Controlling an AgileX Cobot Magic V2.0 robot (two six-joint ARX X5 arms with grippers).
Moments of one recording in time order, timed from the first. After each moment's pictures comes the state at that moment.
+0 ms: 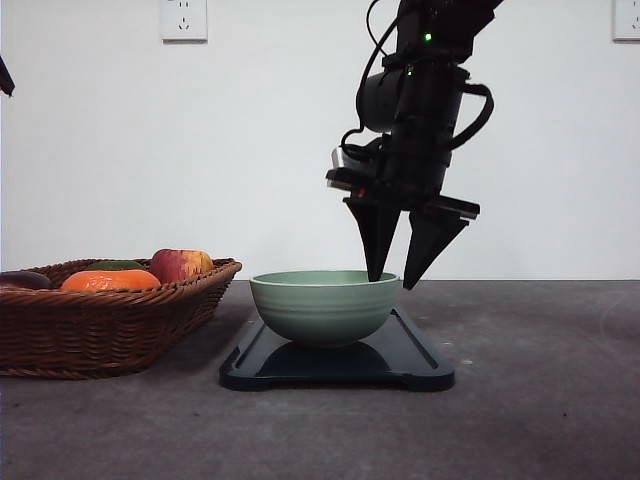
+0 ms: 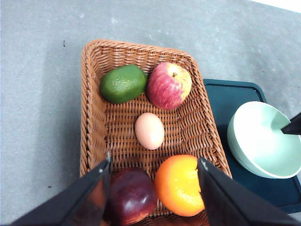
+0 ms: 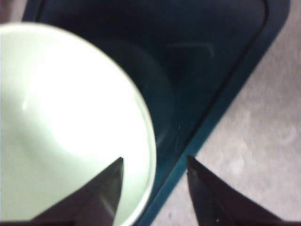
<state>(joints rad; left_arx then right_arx) 0.03 0.93 0.90 -0.60 0.31 -0.12 0.46 2.16 1.92 -1.13 -0.18 0.05</state>
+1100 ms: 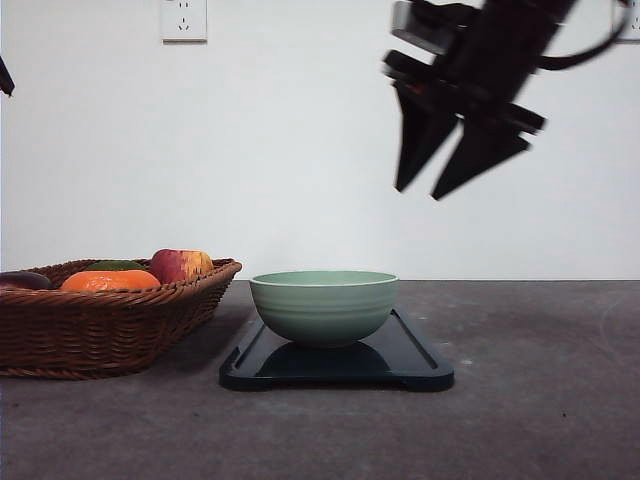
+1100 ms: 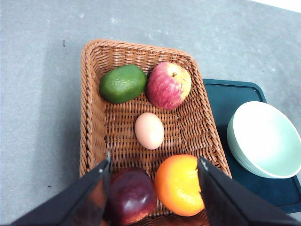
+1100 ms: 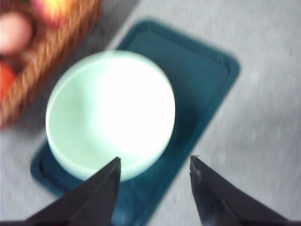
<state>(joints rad) 0.03 0.93 0.90 -0.60 0.31 -0.12 0.47 1.45 1.11 -0.51 -0.18 0.03</state>
